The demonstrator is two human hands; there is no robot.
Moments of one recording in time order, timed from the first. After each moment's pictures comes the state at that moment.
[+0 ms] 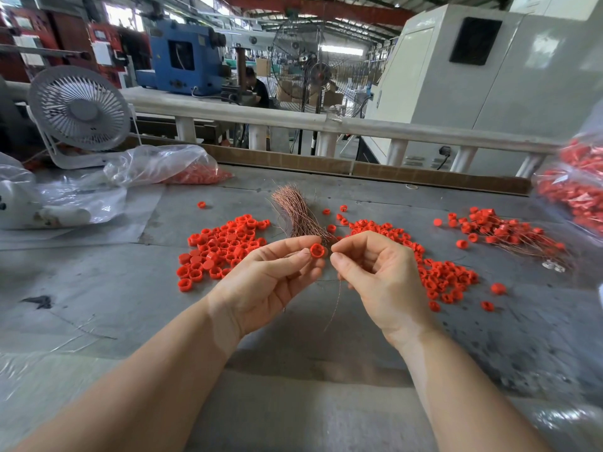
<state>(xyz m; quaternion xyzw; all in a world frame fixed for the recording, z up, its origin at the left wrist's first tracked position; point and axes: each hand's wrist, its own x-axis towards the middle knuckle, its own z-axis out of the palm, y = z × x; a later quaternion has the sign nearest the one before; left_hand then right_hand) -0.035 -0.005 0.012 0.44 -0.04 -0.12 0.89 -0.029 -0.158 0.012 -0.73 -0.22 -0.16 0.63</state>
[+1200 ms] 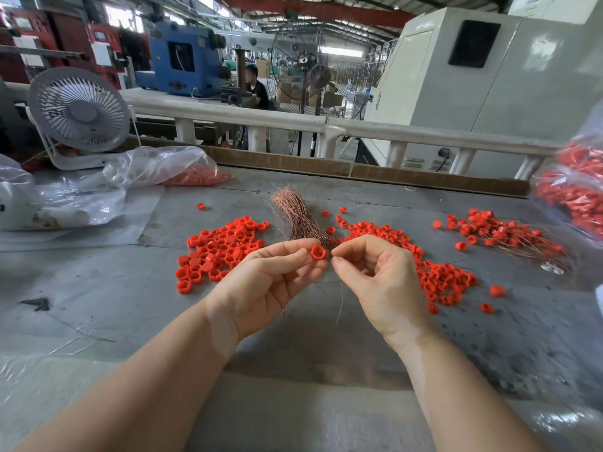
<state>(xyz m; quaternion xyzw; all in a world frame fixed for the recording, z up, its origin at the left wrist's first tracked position) -0.039 -0.007 0.018 0.43 -0.01 -0.12 0.89 -0.030 -0.160 0.012 -0.75 -0.21 -0.19 0.59</state>
